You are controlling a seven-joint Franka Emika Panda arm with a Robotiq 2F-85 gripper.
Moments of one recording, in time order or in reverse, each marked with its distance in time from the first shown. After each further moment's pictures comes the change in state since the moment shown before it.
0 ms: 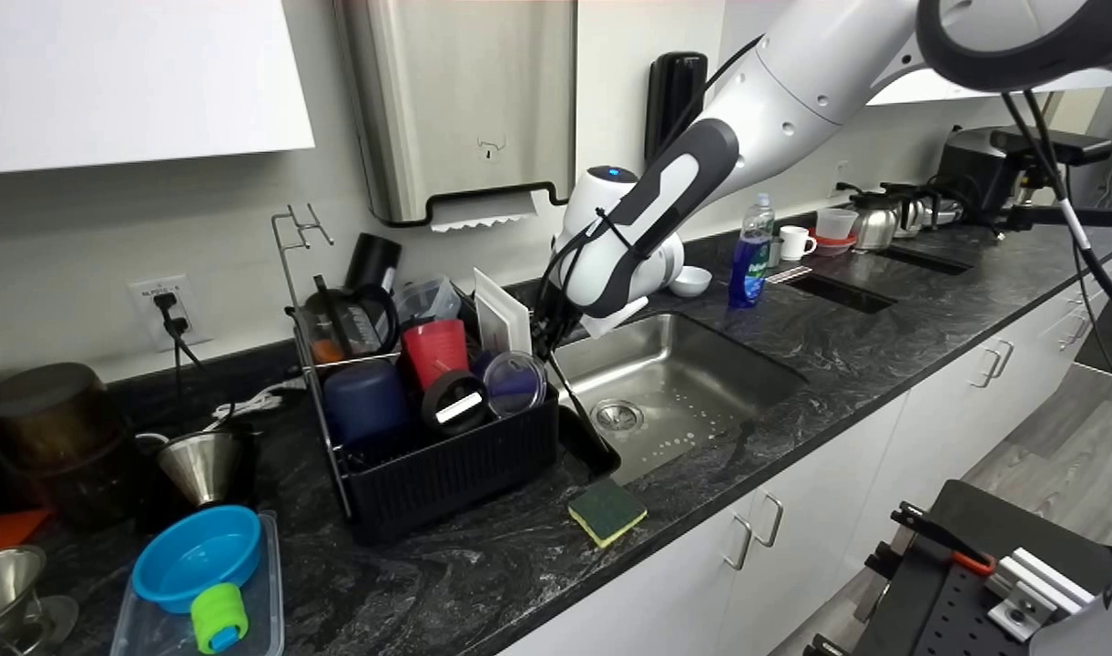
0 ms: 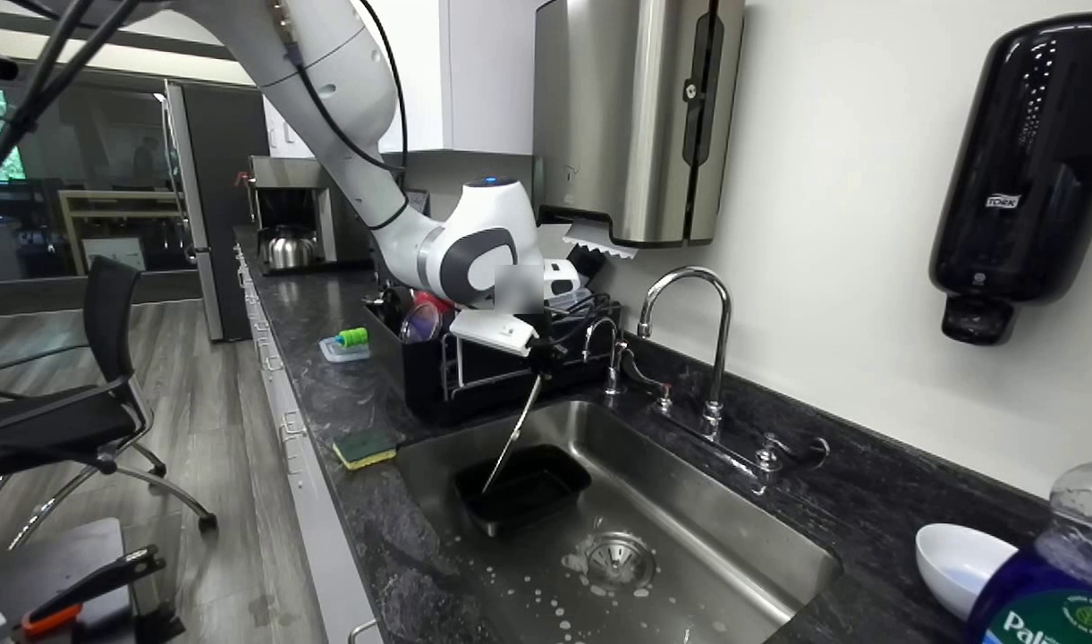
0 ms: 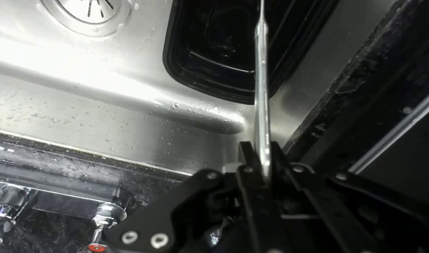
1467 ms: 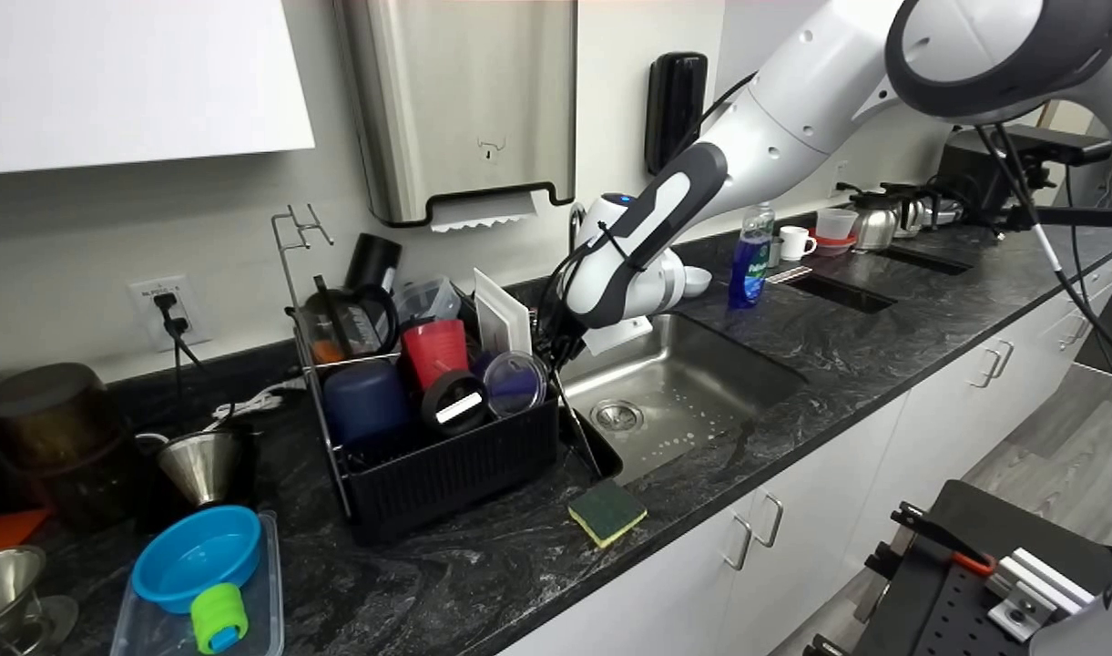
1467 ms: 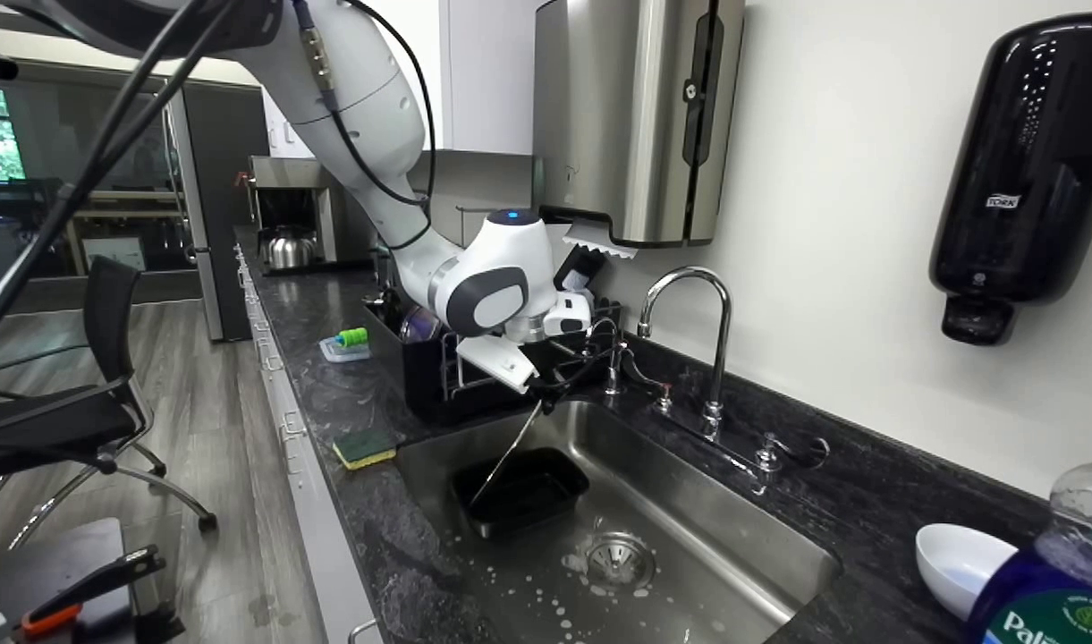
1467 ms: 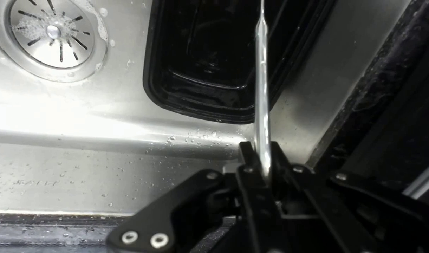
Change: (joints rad) arm -0.124 0.094 0.111 0.034 0.081 0.018 0.000
